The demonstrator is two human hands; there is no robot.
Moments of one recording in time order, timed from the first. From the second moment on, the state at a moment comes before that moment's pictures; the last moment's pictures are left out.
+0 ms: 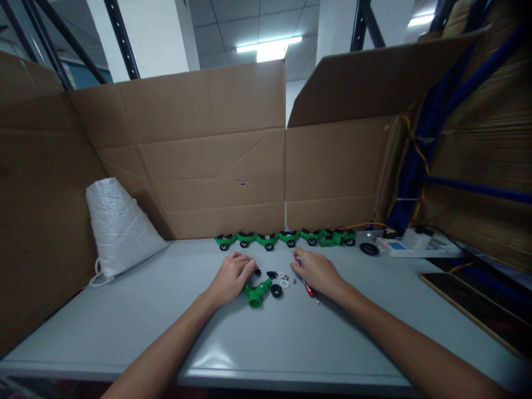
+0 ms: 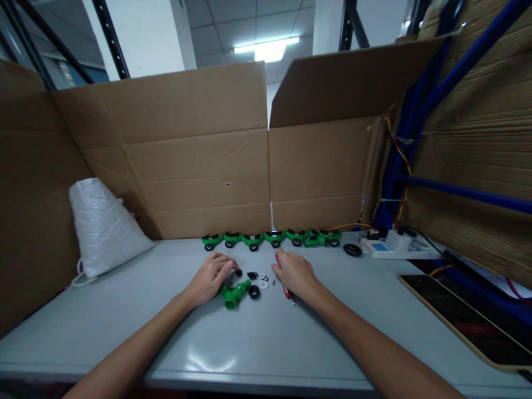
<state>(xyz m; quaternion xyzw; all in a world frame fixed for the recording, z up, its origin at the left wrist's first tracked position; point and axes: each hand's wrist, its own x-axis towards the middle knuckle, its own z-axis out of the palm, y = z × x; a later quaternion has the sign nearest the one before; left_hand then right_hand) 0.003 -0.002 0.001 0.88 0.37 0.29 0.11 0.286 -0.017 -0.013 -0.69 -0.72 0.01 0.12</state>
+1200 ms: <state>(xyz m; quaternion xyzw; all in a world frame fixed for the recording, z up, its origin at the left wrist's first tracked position) -0.002 0.003 0.001 0.86 0.38 0.33 0.11 0.280 -0.022 -0.012 -0.45 -0.86 0.04 0.23</state>
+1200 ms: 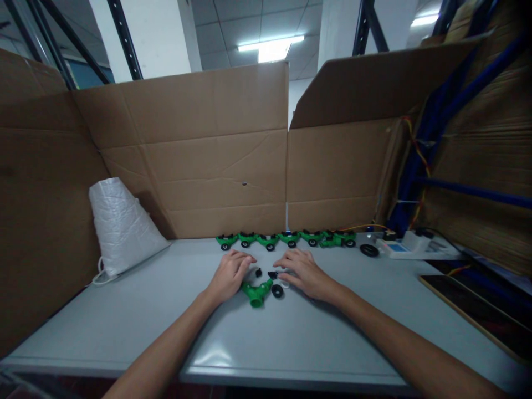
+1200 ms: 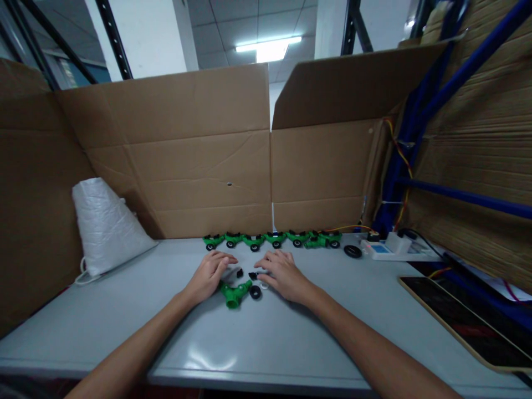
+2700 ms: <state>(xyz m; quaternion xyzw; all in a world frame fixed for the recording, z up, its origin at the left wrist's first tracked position) -0.008 0.018 -0.005 0.82 0.42 0.39 0.02 0.291 -0.007 -0.017 -0.47 -0.79 0.05 0.40</state>
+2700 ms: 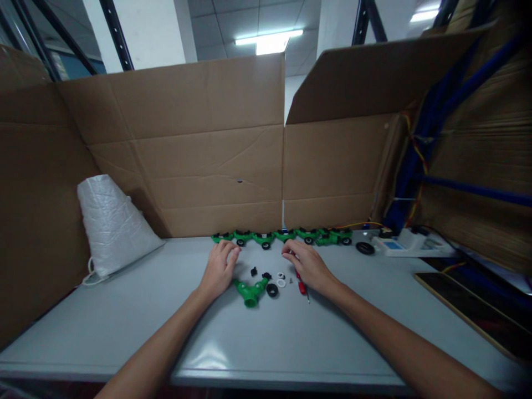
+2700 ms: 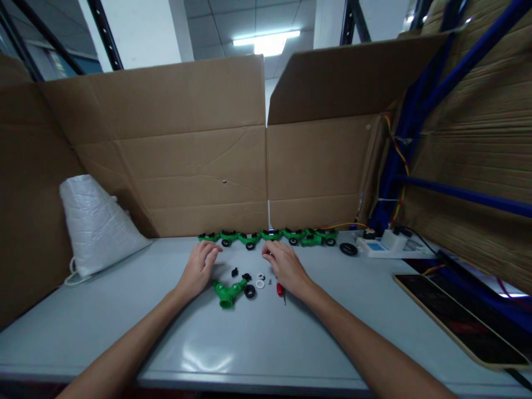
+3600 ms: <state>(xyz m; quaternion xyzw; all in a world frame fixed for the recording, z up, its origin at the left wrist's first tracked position) -0.008 0.017 -0.002 0.82 0.42 0.39 0.01 0.296 -0.003 -0.021 -0.48 -0.79 0.03 0.38</state>
